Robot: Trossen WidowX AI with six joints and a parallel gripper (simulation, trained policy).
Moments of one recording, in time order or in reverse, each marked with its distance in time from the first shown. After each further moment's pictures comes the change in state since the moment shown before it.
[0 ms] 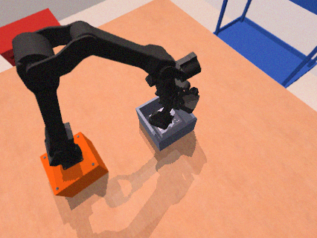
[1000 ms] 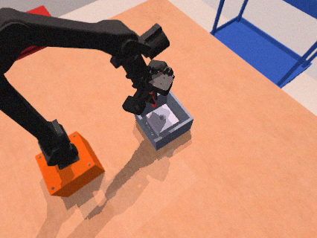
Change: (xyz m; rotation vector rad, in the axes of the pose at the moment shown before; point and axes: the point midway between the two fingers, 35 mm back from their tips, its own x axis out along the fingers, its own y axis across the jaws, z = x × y) arm -0.073 -0.010 -0.048 -0.009 -0.069 0.065
